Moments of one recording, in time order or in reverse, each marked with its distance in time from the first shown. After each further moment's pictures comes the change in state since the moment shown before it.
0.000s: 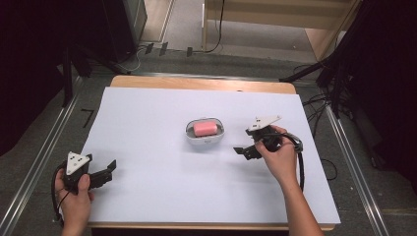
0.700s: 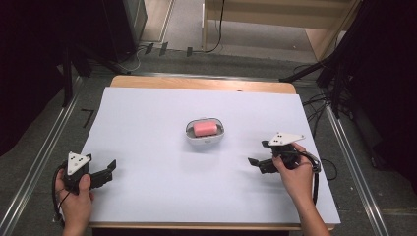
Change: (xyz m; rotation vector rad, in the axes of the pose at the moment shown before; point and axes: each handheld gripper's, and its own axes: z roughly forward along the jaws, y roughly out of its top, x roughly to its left) left arm -0.001 0.000 0.000 0.001 0.016 0.008; right arm 0.006 -0.061 -0.030 -0.099 -0.050 0.103
